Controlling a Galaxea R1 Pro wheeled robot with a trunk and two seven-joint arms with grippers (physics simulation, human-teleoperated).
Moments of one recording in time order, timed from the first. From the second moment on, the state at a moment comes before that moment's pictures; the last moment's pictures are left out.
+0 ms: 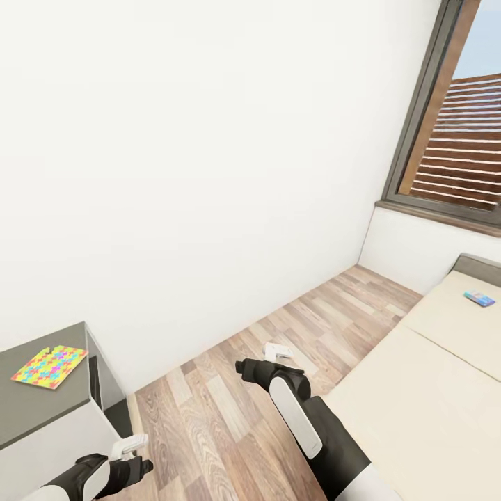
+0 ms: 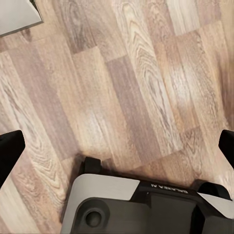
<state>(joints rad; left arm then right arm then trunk) -0.59 0.18 -0.05 -0.12 0.33 0.31 -0.15 -0.51 0.17 0.46 -1.20 -0.72 0.62 -0.52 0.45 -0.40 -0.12</state>
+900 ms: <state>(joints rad) -0.59 0.18 -0.05 -0.12 0.33 0.31 -0.15 -0.51 0.17 0.46 -1.20 -0.72 0.59 -0.52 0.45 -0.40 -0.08</state>
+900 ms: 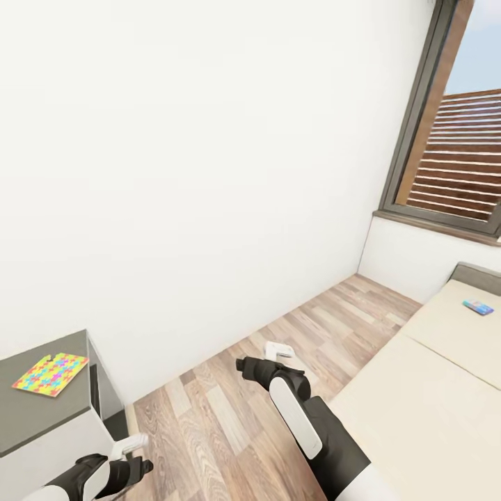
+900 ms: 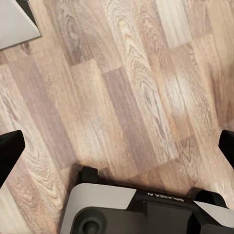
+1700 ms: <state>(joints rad) -0.58 0.18 -0.05 -0.12 0.33 0.31 -0.15 -0.51 0.17 0.46 -1.20 -0.72 0.59 -0.52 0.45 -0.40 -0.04</state>
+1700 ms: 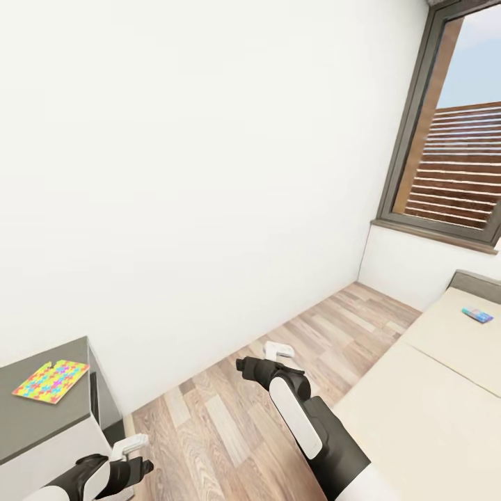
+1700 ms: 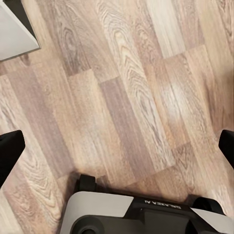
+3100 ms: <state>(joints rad) -0.58 0.18 -0.05 -0.12 0.31 0.30 -0.15 -0.51 0.17 0.46 -1.21 -0.72 0.59 -0.52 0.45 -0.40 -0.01</state>
